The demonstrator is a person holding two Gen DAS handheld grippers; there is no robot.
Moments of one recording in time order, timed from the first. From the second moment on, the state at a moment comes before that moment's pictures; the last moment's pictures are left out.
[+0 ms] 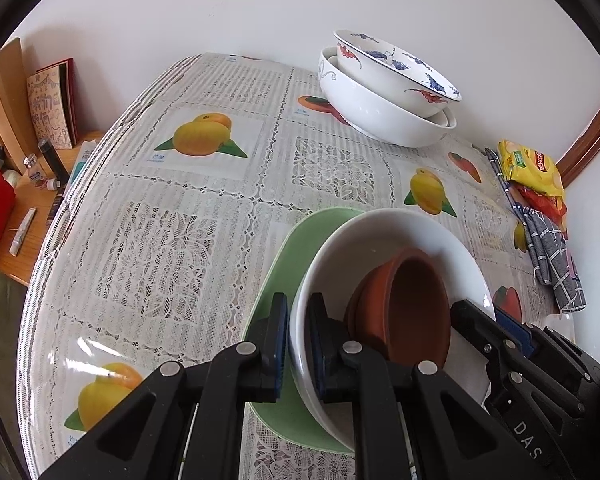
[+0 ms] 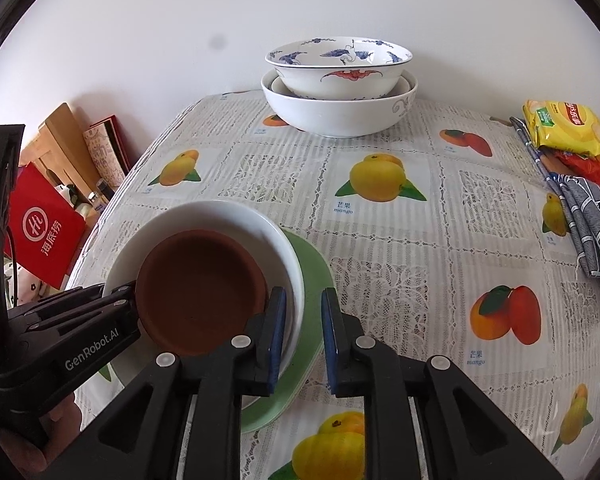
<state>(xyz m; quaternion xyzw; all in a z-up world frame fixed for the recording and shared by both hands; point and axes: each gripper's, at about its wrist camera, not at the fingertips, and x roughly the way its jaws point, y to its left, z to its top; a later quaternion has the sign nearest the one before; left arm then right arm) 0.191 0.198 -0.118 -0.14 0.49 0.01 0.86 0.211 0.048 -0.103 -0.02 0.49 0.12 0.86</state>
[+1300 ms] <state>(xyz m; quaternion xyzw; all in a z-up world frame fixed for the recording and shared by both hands) 0.085 0.122 -0.022 -0.08 0.38 0.01 0.92 0.092 -0.044 -0.026 -0.02 0.41 0.07 0.91</state>
